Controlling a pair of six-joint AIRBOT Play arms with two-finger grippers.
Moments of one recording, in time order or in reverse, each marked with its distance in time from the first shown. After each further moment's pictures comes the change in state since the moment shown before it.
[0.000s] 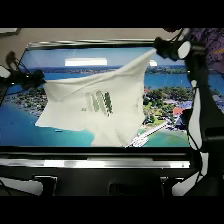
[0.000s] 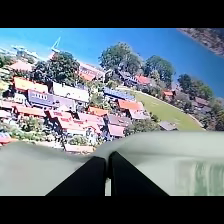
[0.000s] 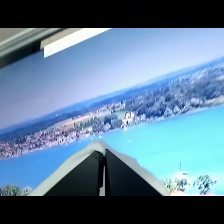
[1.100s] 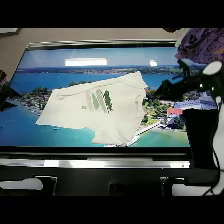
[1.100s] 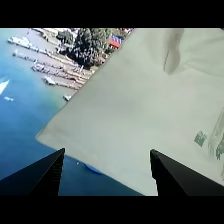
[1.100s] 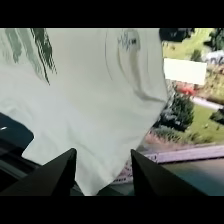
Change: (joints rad) left arm 0.418 0.134 -0.076 -0.126 -0.456 0.114; right arm -0.245 0.343 -0.663 0.504 0.644 -0.539
